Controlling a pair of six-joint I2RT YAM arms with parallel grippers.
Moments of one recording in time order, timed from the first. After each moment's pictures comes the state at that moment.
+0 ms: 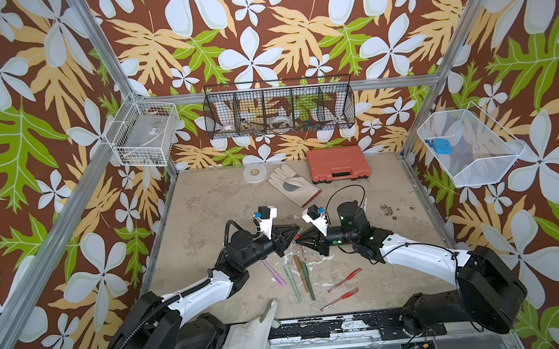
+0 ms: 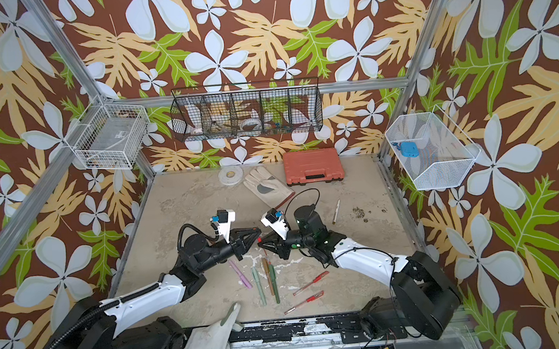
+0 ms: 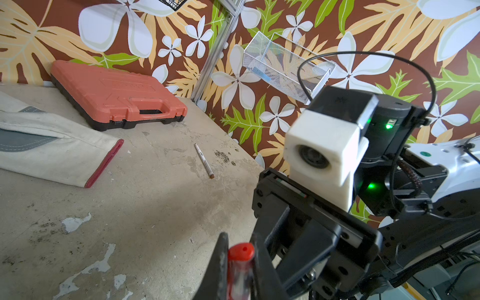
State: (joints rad) left arm -0.63 1.20 0.42 0.77 0.40 -0.54; right arm 0.65 1.36 0.71 0.22 -0.69 0.04
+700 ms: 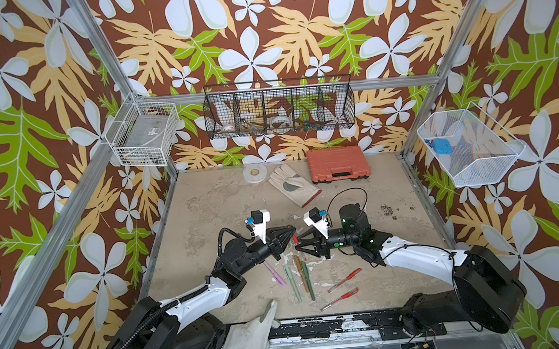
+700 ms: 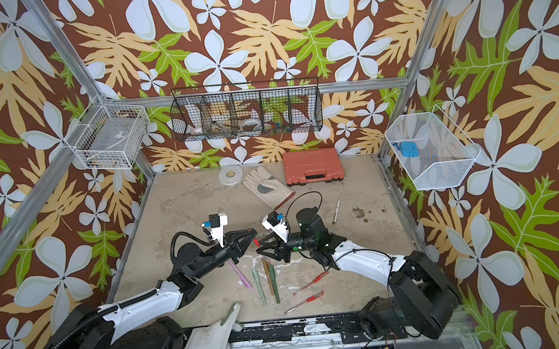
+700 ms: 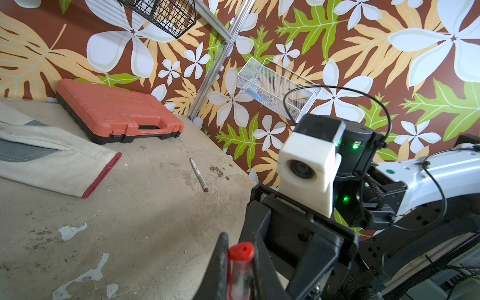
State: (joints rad) left arm -0.63 1.18 0.33 0.94 0.37 -0.60; right arm 0.65 1.37 0.66 0.34 -0.80 0.09
